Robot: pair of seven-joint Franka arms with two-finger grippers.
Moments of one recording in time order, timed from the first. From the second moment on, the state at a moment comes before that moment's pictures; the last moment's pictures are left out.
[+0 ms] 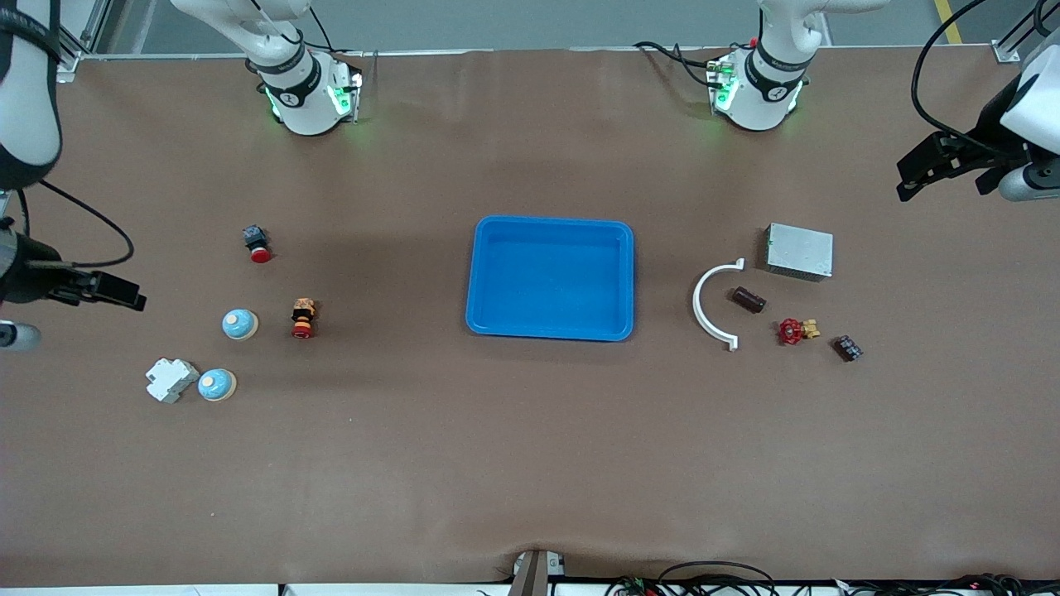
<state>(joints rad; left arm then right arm) -0.07 -0.09 -0.03 -1.61 0.04 1.54 -0.15 -0.07 0.19 -0.02 -1.50 0.01 1.65 0.01</state>
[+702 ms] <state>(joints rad) -0.07 -0.09 -0.03 -1.61 0.04 1.54 -0.15 -0.06 0.07 -0.02 -1.49 0.07 1.54 0.08</state>
